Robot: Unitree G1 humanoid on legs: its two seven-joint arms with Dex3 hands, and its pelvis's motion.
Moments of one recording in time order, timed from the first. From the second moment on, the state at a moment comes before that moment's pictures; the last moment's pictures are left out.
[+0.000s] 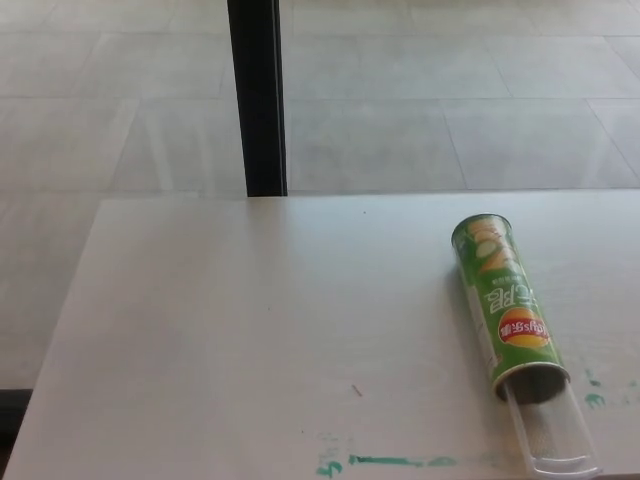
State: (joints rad) left_arm 0.10 0.70 0.57 1.18 -0.17 0.00 -0.23; right_arm 0.14 -0.49 -0.33 1.01 -0.02 -0.16 -0.03
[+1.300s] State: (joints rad) left_arm 0.08 0.72 0.59 1.22 -0.24 0.02 -0.29; right_arm 0.14 -0.54 -0.33 -0.21 0.13 -0.14 0.06
